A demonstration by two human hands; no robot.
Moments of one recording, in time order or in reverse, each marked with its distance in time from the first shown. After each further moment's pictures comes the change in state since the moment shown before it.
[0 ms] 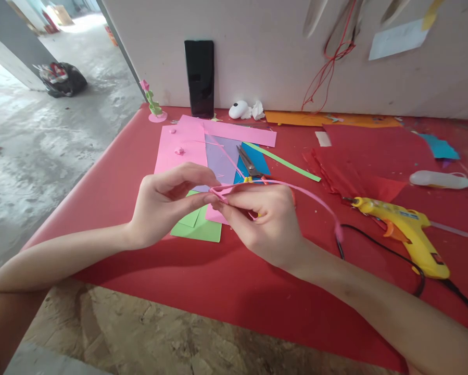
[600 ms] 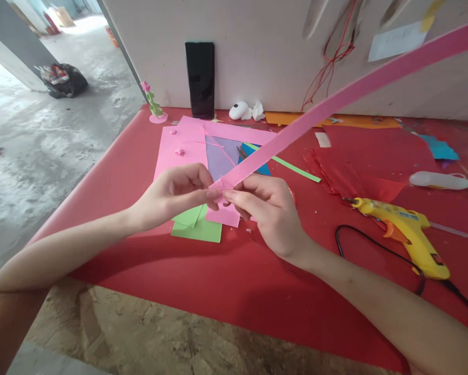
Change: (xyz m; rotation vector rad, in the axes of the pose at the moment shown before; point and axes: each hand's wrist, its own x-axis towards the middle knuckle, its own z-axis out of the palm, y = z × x) left_hand 0.012 0.007 -0.009 -0.068 -0.210 -0.382; right_hand -0.002 0.014 0.005 0.614 0.014 0.475
